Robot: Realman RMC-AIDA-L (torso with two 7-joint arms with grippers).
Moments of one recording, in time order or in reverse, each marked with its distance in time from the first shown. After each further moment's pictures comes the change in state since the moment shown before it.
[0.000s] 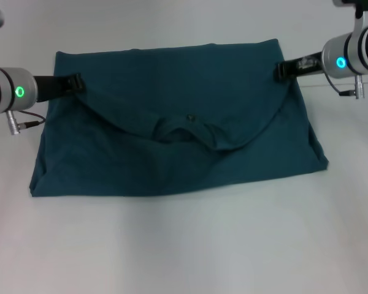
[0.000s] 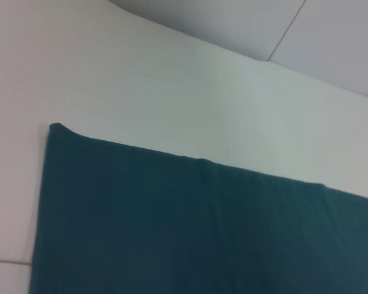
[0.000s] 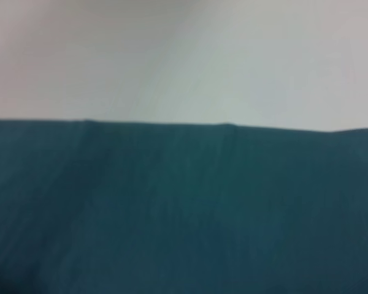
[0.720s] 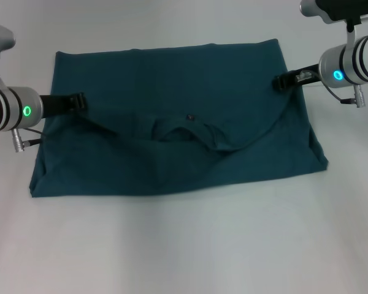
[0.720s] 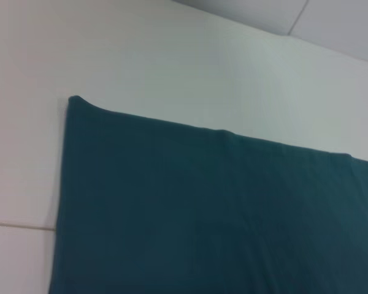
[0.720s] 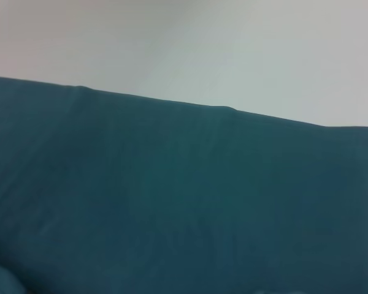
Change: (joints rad) left arm 0.028 -0.021 0.089 -0.029 0.000 -0.076 -0.008; right arm -0.010 0.007 -0.074 0.016 -0.001 0.052 -0.062
